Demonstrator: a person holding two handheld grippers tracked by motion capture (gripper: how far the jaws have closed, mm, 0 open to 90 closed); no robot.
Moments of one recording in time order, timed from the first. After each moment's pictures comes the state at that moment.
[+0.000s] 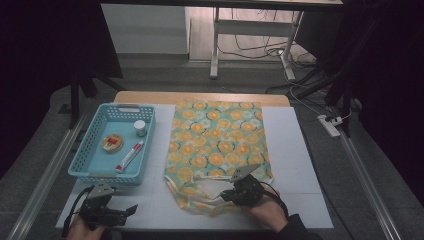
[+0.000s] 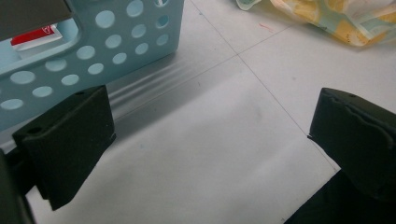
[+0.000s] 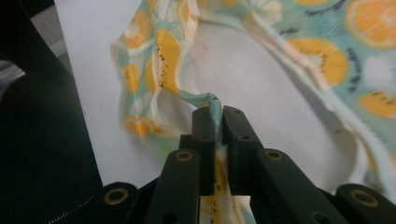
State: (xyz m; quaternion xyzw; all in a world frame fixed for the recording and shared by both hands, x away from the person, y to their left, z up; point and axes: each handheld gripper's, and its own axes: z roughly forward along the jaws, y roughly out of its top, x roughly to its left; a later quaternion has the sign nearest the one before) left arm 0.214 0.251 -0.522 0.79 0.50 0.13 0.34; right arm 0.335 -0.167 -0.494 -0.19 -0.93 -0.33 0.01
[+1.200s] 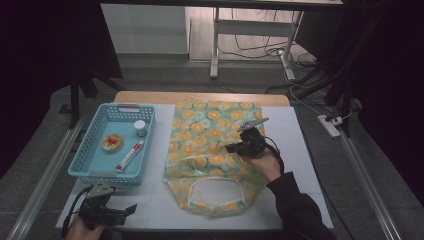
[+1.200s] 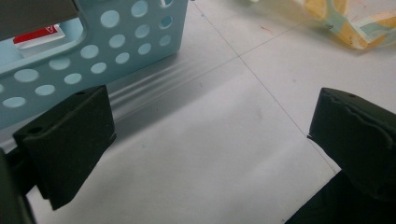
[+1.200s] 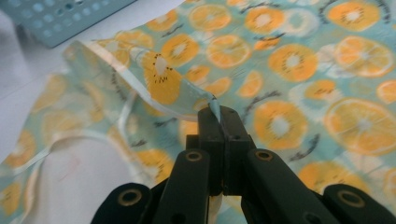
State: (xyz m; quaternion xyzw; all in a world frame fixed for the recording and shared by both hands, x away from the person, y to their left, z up) left arm 0.215 0.253 -0.522 0.78 0.50 0.13 0.35; right arm 0.457 -0.165 -0.456 -0.26 -0.89 -0.38 -0.04
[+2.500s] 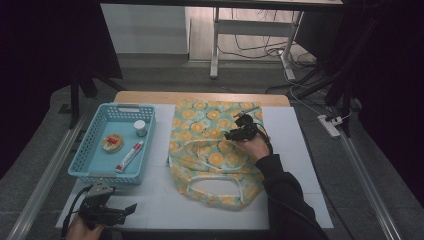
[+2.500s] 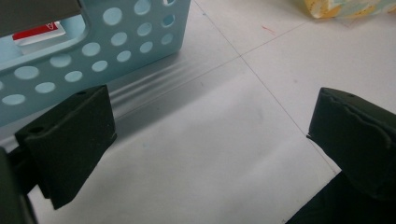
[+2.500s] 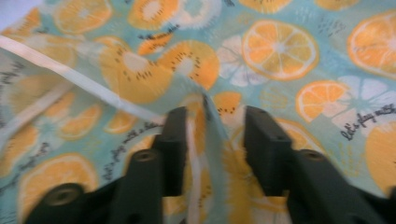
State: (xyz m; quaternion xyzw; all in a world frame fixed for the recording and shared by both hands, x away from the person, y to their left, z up) left arm 0.216 0.254 -0.522 0.78 0.51 0.12 0.35; right arm 0.546 -0.154 -0.508 -0.33 -0.88 -0.34 -0.07
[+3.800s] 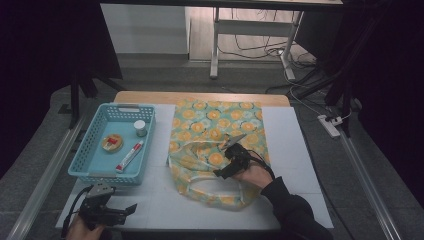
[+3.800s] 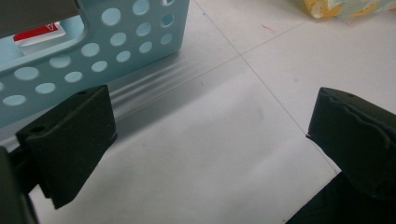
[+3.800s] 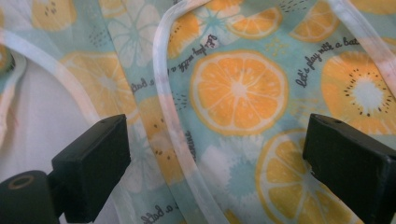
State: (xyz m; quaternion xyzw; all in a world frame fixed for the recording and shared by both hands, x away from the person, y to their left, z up) left arm 0.215 0.253 -0.522 0.78 0.51 0.12 0.35; right arm 0.445 -0.134 -0.523 -0.21 -0.93 -0.30 -0.04
